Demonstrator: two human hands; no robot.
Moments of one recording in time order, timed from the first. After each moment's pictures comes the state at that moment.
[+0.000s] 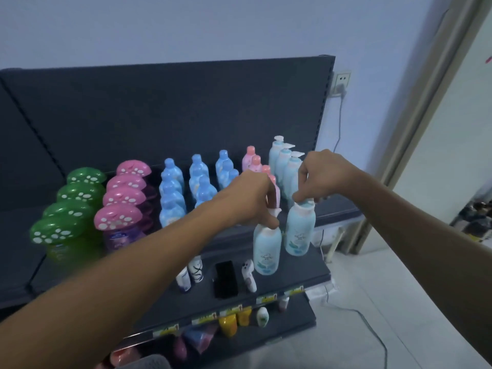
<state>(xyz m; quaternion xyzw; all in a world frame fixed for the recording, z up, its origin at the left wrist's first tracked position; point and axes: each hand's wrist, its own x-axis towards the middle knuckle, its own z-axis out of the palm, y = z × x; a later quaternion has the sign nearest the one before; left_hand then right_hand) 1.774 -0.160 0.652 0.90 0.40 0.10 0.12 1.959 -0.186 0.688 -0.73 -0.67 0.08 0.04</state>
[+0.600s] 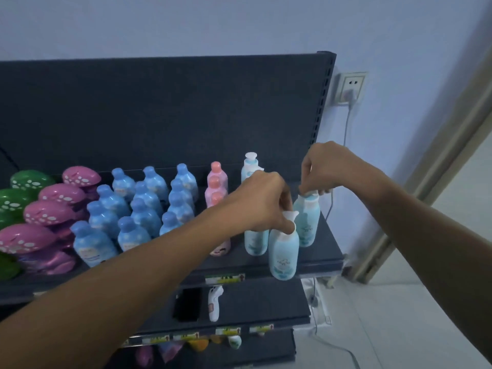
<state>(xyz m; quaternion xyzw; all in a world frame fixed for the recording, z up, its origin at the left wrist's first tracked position) 1.969 -0.073 0.658 0.86 0.47 0.14 0.16 2.140 -0.039 0.696 -0.69 -0.72 0.08 0.01</state>
